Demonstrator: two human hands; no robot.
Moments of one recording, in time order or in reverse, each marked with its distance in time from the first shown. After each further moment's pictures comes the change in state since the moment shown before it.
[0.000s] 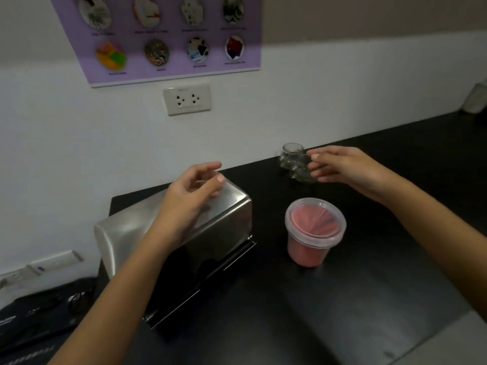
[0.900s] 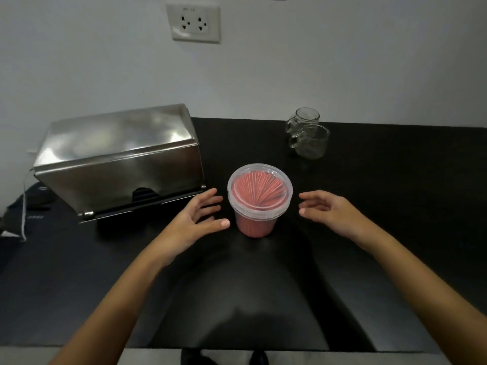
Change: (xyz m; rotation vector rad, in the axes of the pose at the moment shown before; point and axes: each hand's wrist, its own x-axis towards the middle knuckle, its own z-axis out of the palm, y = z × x) left_hand -0.079 -0.100 0.142 0.020 0.079 -0.364; right_hand 0.016 0.157 -0.066 -0.133 -0.470 0.063
